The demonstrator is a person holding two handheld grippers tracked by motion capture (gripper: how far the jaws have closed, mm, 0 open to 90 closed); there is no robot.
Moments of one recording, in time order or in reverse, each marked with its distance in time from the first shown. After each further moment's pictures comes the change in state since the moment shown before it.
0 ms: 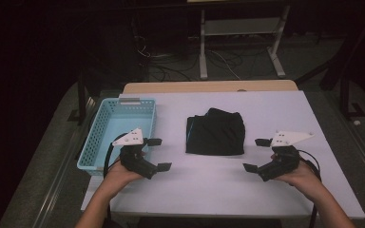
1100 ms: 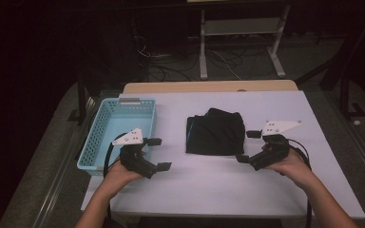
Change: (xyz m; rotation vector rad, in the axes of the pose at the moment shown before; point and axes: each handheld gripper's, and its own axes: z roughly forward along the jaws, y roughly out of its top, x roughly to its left) left arm 0.001 0.000 0.000 -0.002 -0.005 -0.010; right arm -0.013 0.022 0.022 -0.007 0.049 -0.002
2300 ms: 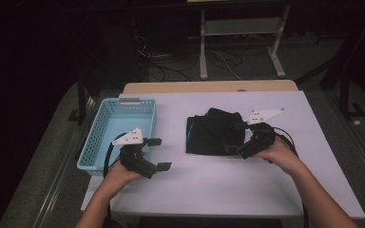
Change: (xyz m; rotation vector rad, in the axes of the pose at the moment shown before) left arm 0.000 0.000 0.000 0.001 0.000 -0.002; right arm -0.015 0.026 0.033 0.027 0.040 -0.030
